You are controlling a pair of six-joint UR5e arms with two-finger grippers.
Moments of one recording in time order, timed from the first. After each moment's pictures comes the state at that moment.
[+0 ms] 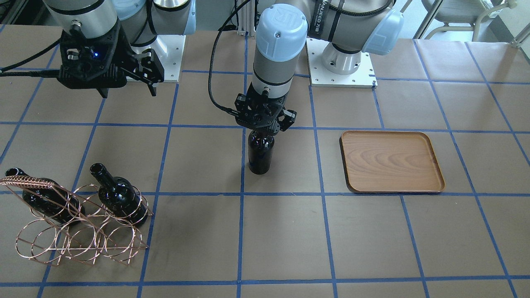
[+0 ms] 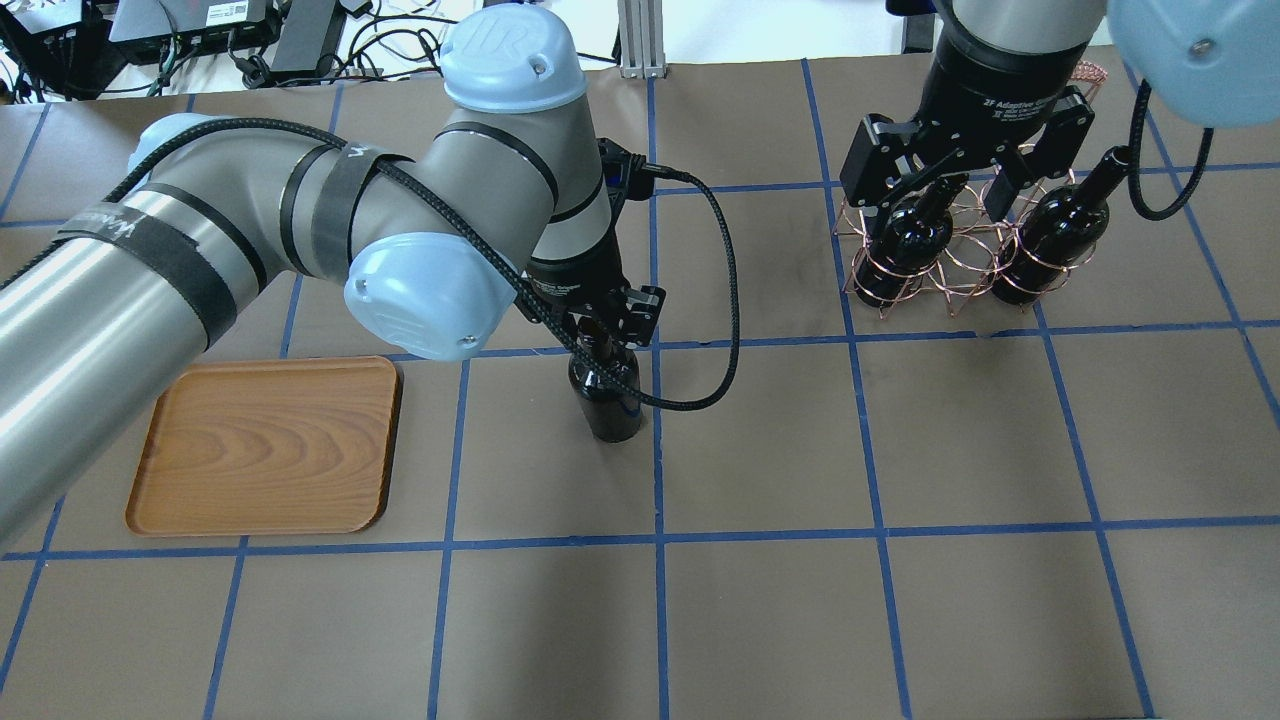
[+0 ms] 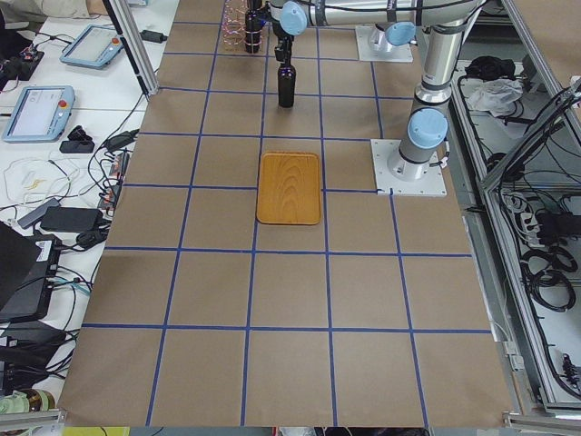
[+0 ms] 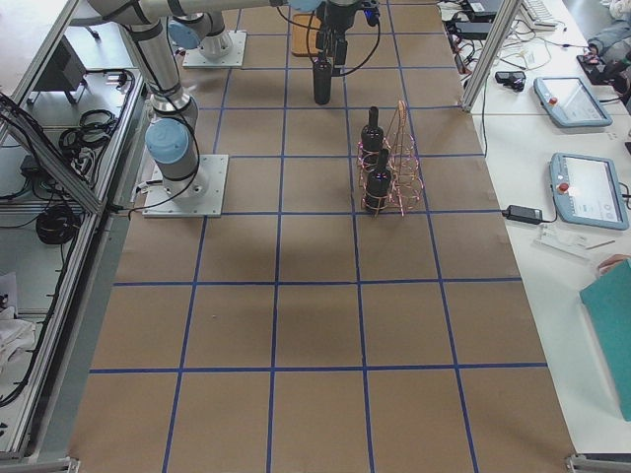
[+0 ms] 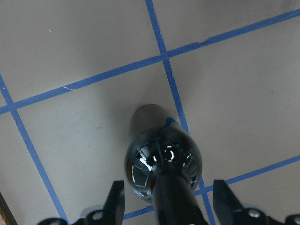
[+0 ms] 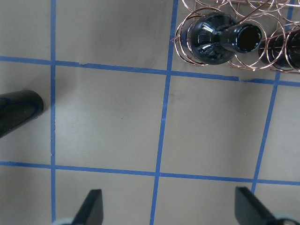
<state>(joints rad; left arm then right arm) -1.92 -1.76 -1.66 -1.35 1.50 -0.03 1.63 -1.54 1.46 -1.43 -1.59 -0.04</state>
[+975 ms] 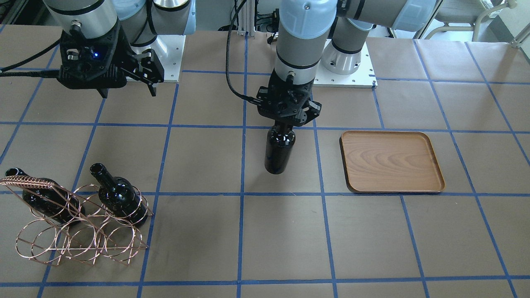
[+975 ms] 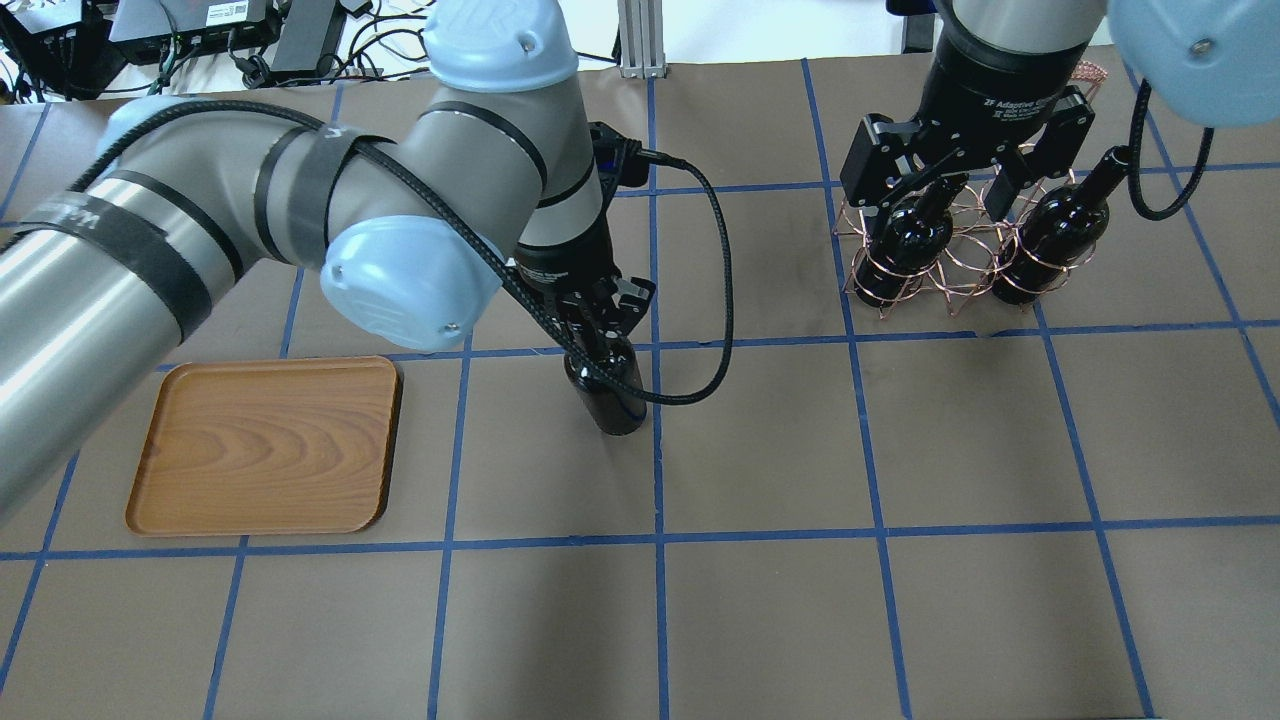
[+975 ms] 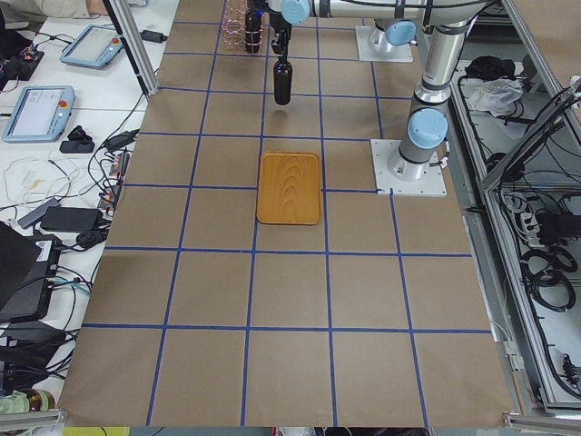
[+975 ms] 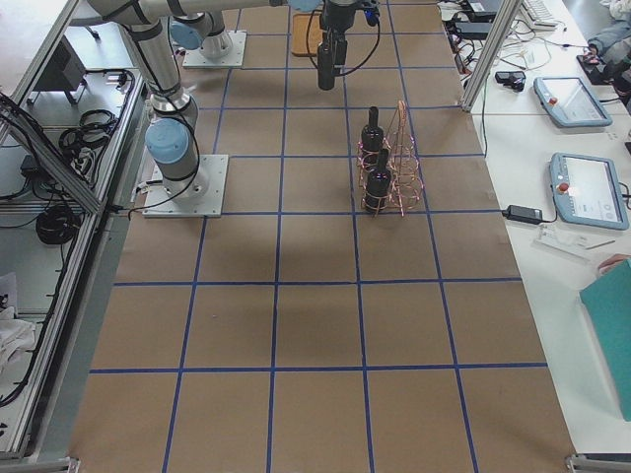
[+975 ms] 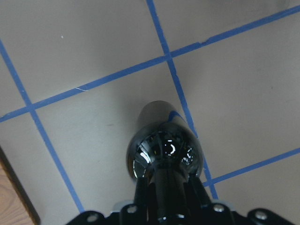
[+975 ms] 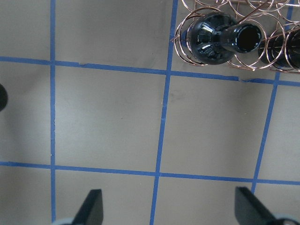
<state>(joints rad) -1.82 -1.70 -1.57 -1.48 1.59 0.09 1.63 -1.54 1.46 -1.43 -1.59 -0.04</state>
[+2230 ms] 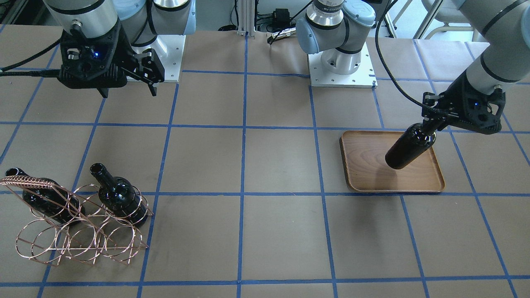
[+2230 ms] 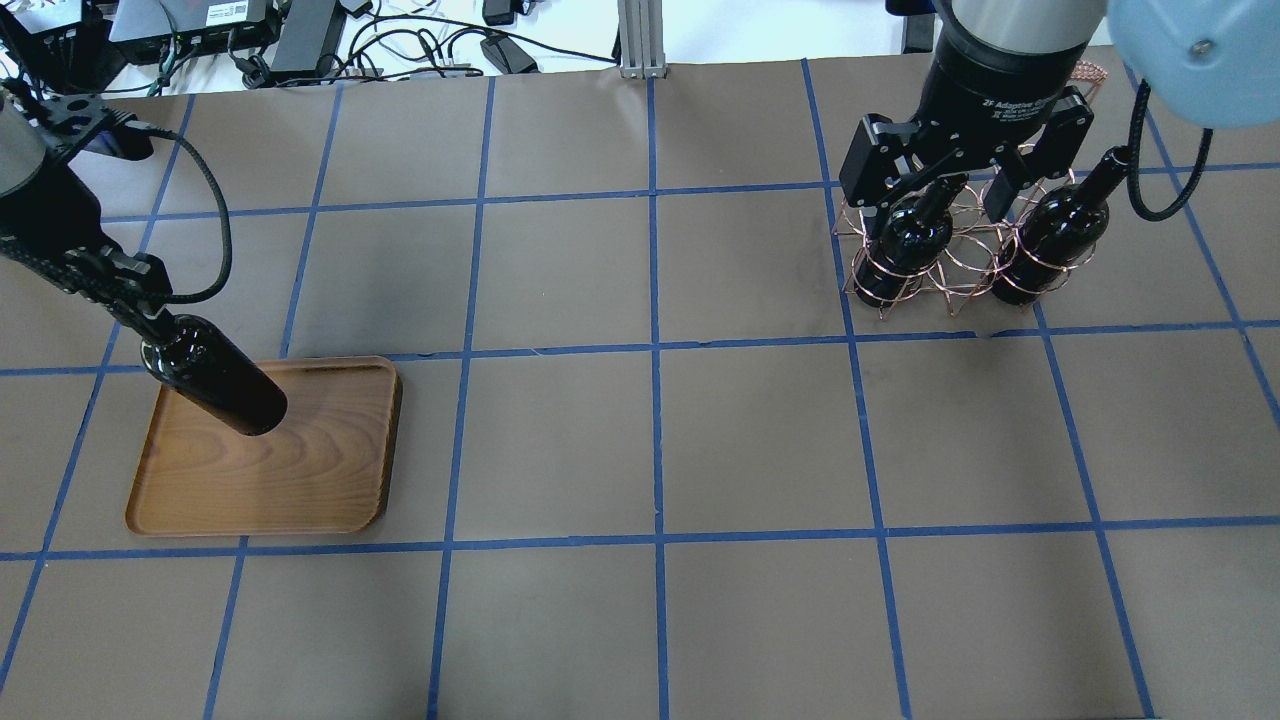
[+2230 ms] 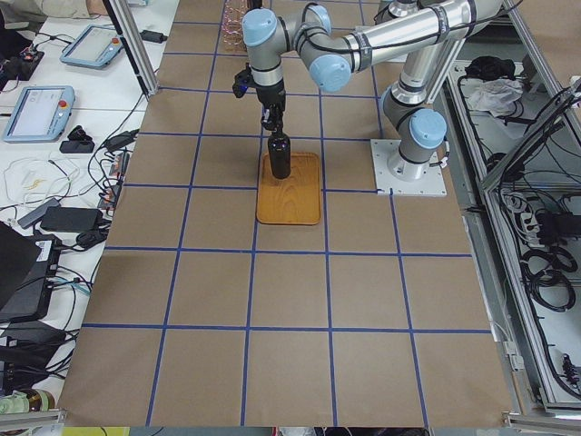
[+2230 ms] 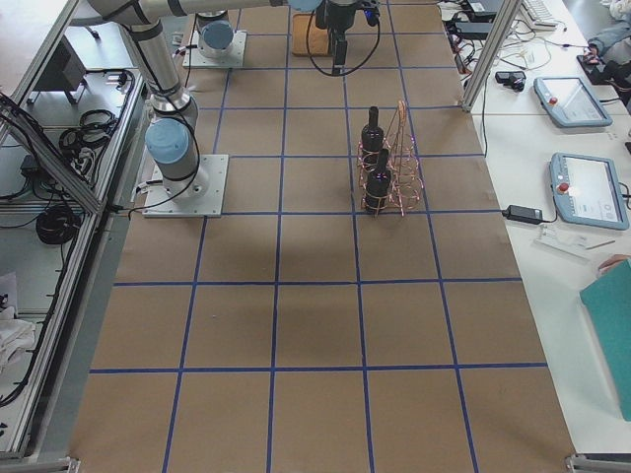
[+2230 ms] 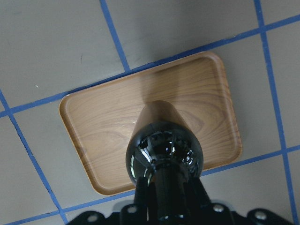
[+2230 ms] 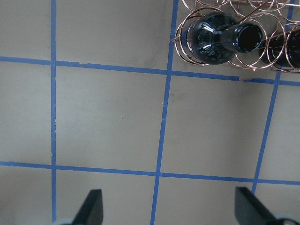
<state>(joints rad) -1.16 -1.60 -1.70 -1.52 1.66 0.69 1.63 -1.54 1.46 -1.43 -1.59 -0.04</state>
